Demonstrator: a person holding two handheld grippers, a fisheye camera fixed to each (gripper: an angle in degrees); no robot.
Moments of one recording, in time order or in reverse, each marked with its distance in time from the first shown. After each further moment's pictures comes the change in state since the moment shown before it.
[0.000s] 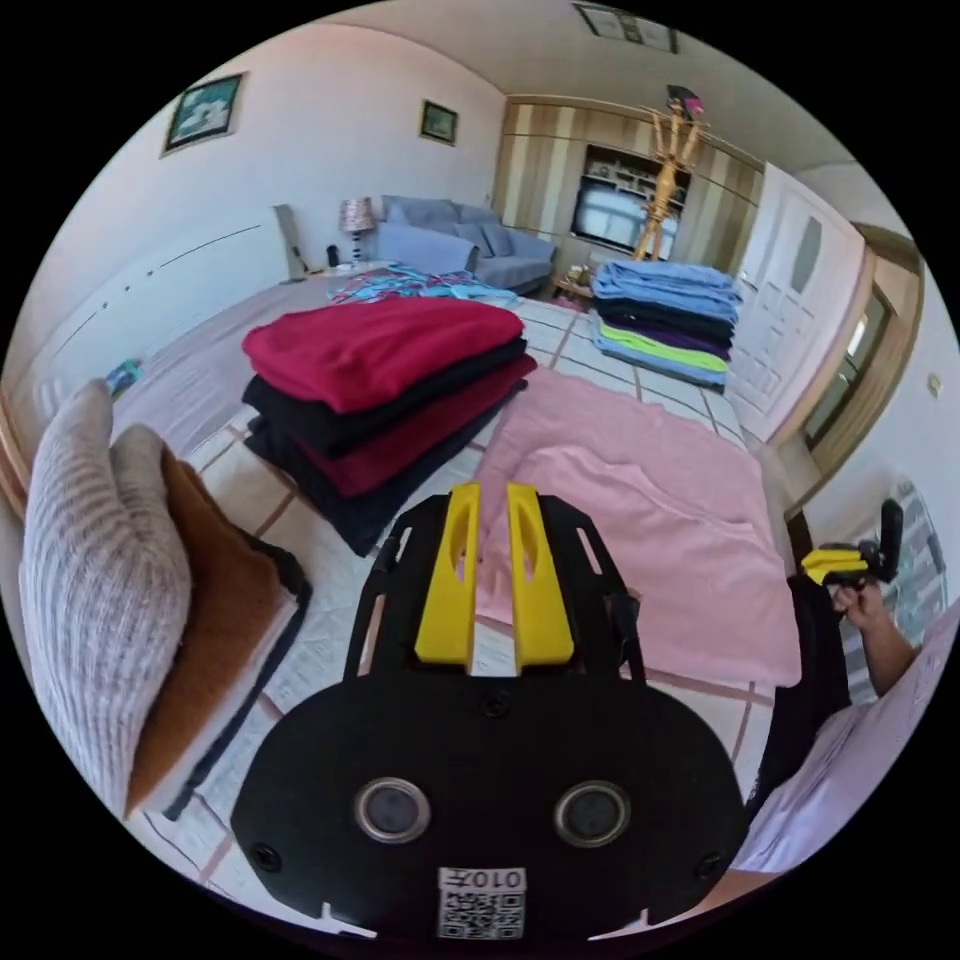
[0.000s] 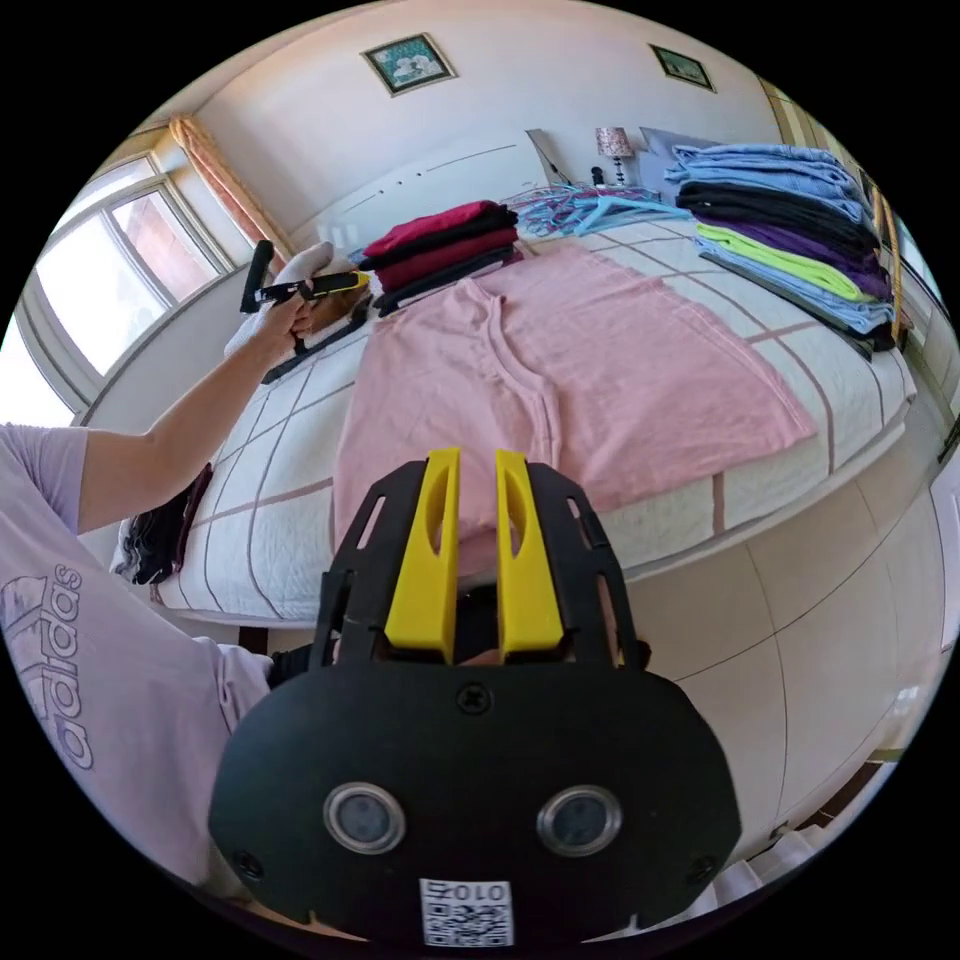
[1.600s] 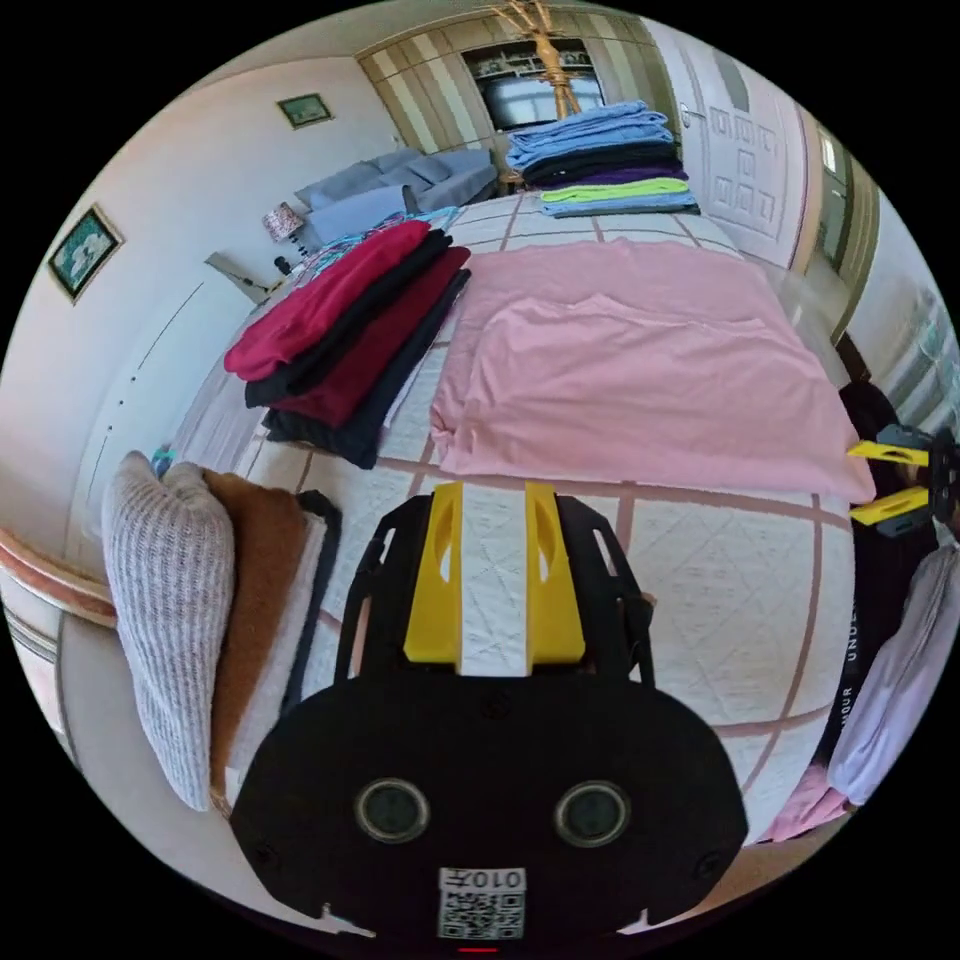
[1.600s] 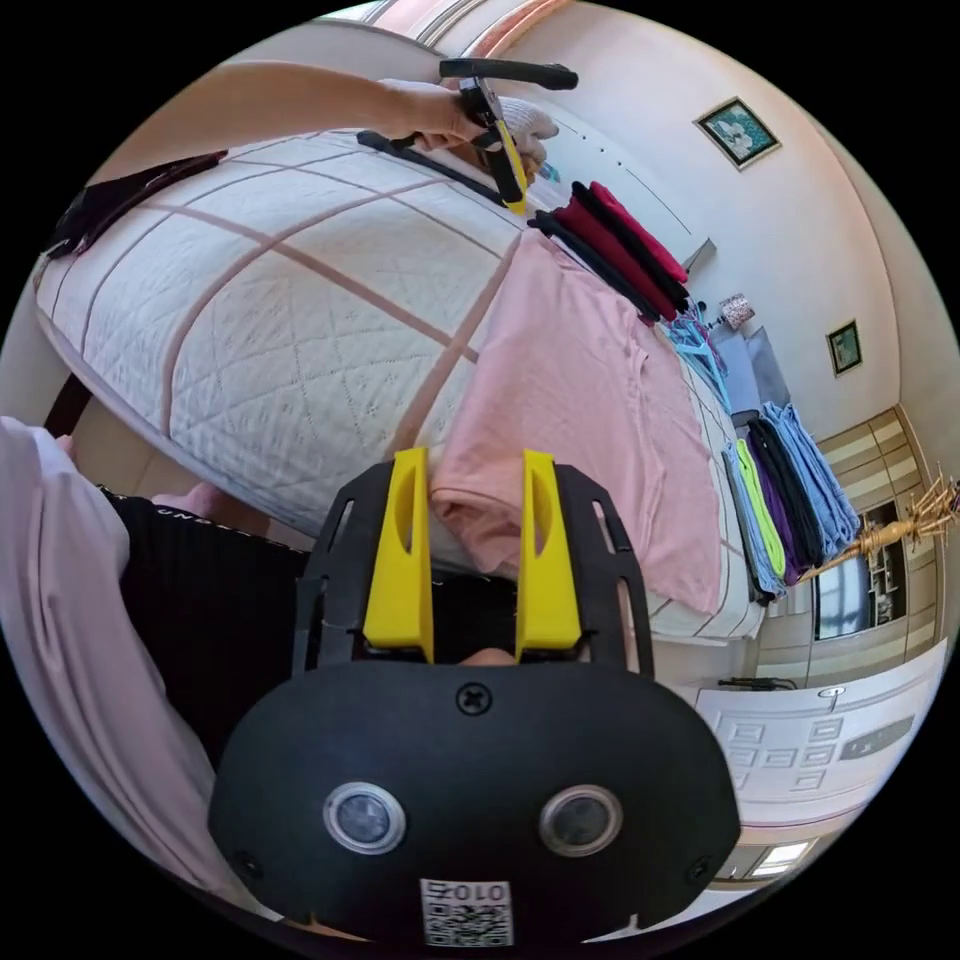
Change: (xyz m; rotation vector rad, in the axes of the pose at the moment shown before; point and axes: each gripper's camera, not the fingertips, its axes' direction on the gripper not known) left arm 0.134 0.054 -0.087 -0.251 -0.283 0.353; right arm -0.283 0.046 0.024 -0.166 0.536 -0.663
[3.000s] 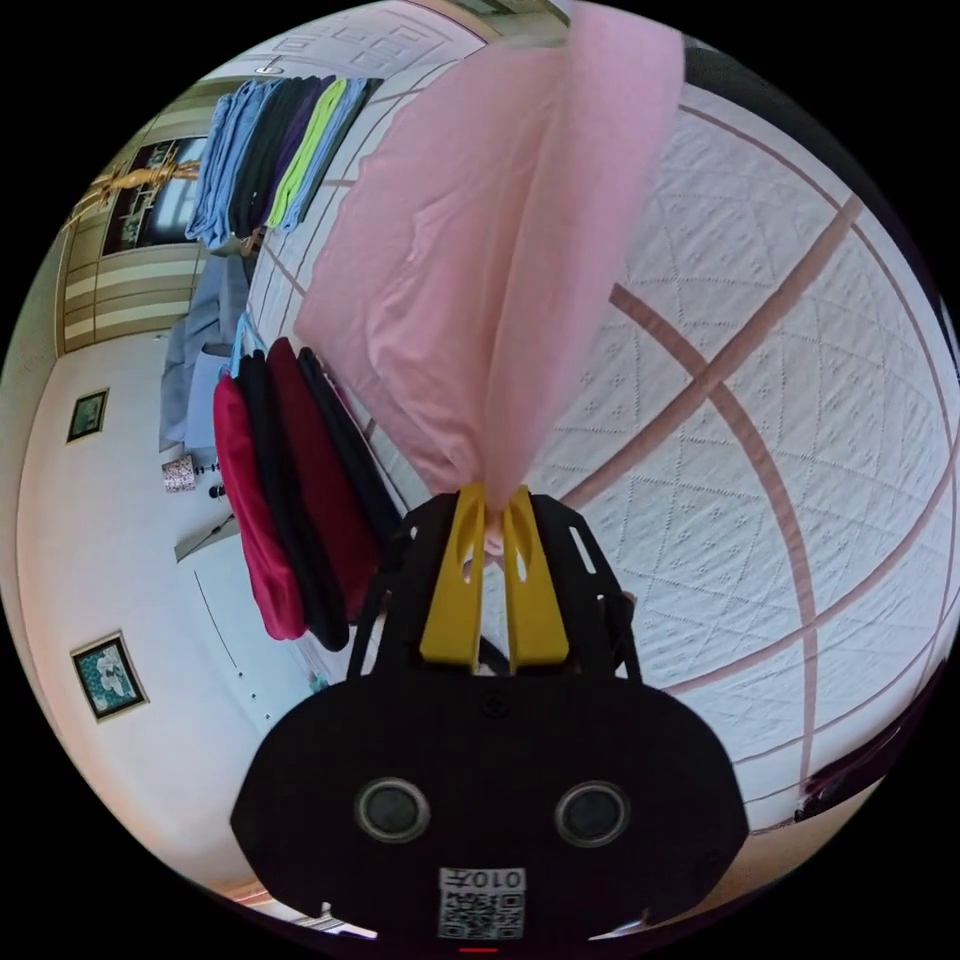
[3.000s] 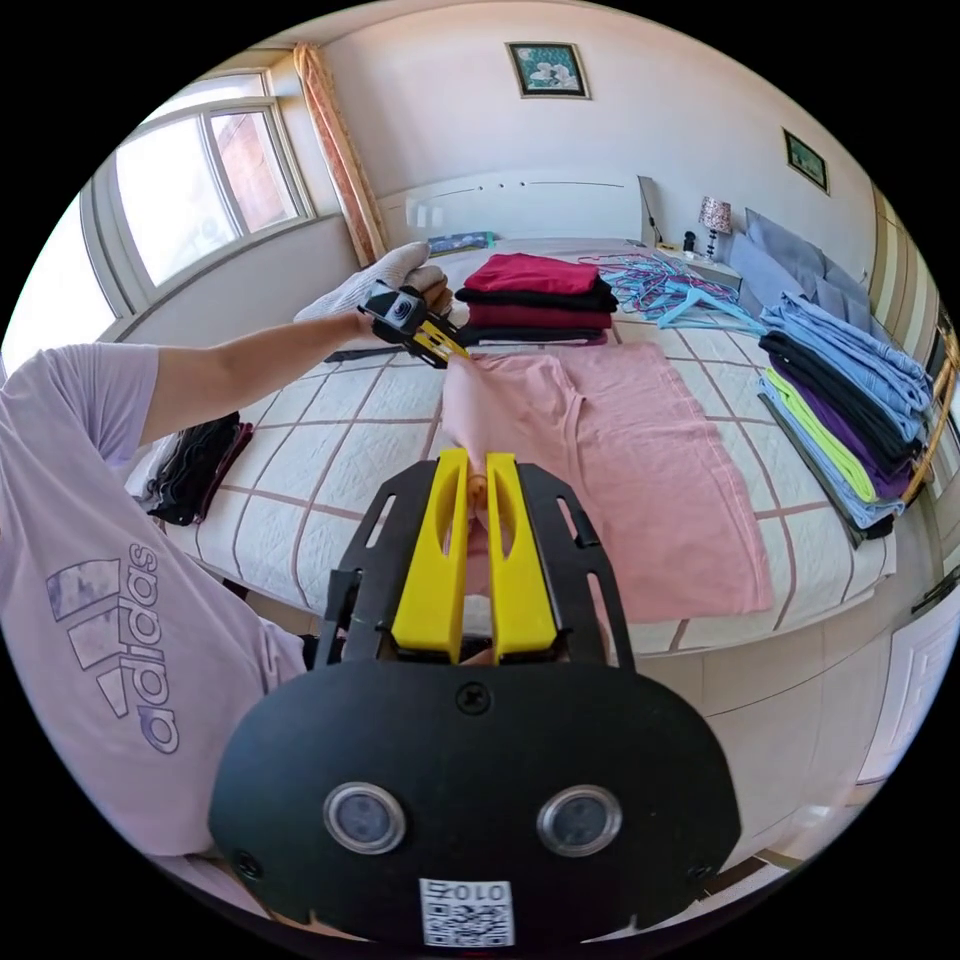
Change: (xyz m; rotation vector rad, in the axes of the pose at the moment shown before) left arm 0.082 -0.144 -0.007 -0.151 -0.191 0.872; right arm 0.277 0.092 -0.042 0.199 -0.451 0.386
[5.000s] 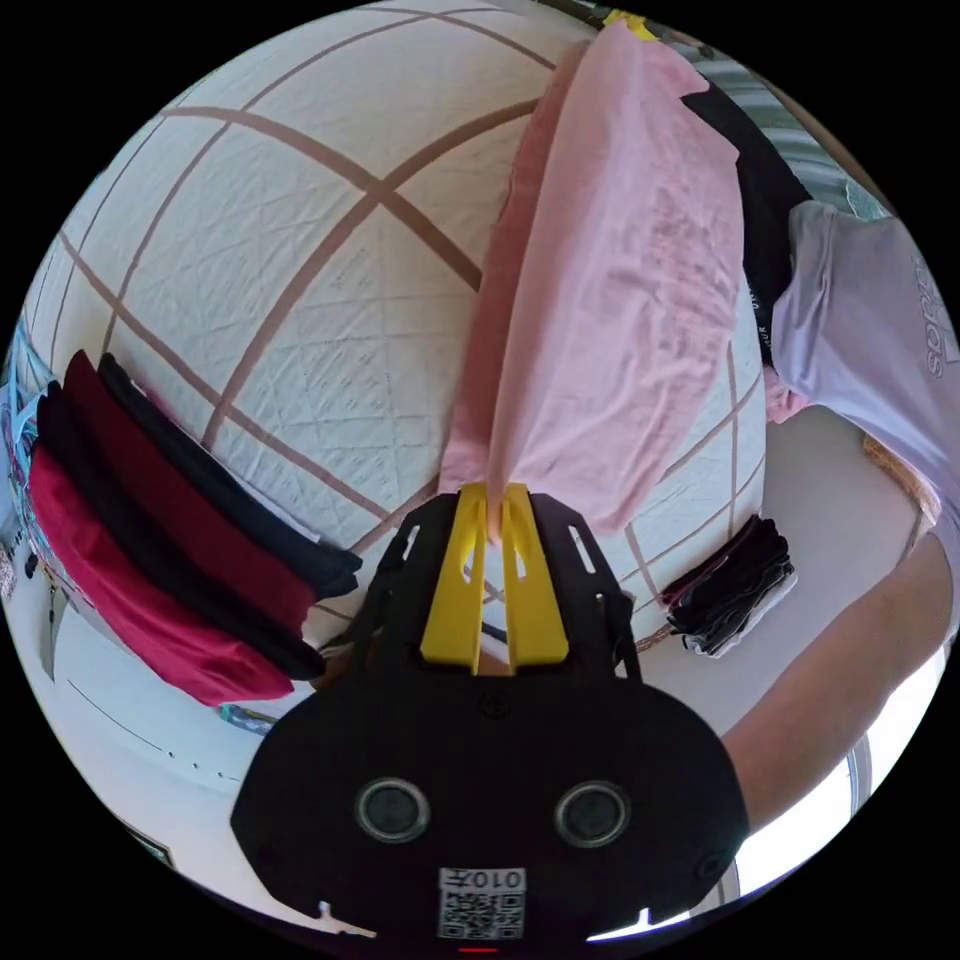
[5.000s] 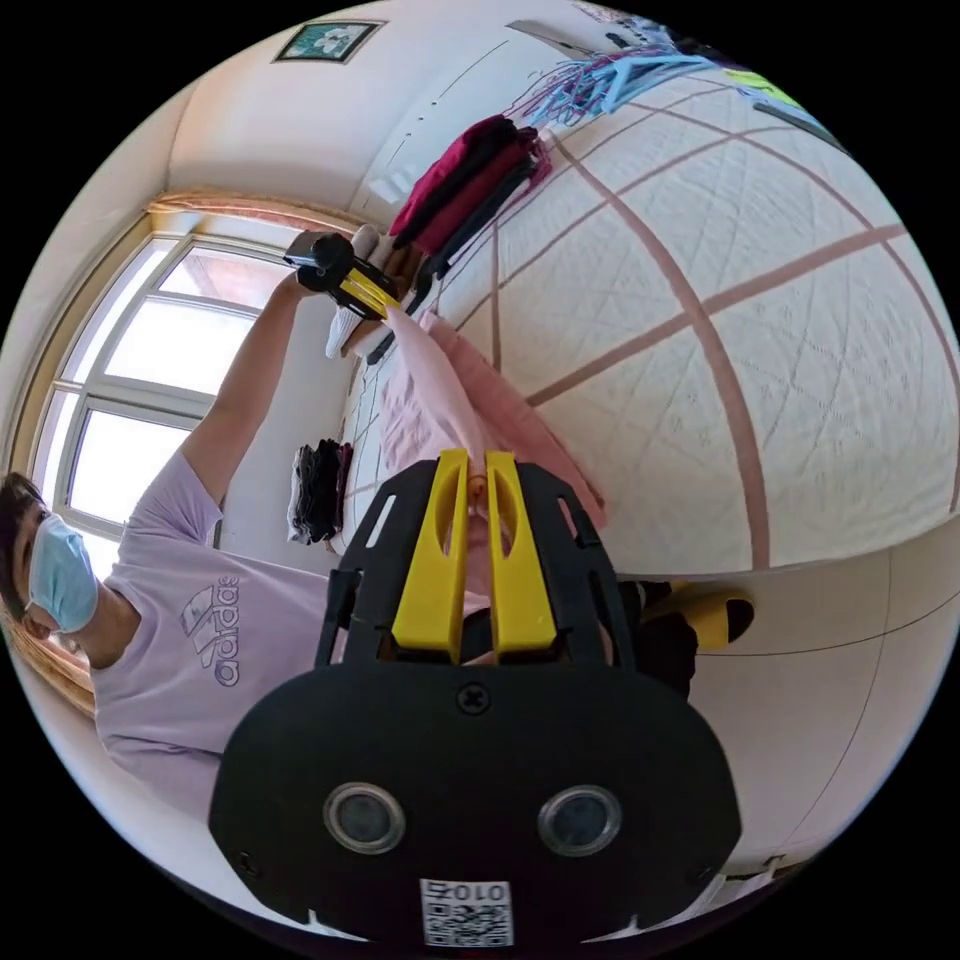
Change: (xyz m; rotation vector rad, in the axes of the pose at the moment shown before) left arm -0.160 -0.022 0.121 -0.296 0.714 0.240; right arm 0.317 0.050 0.219 -0.233 -0.672 0.399
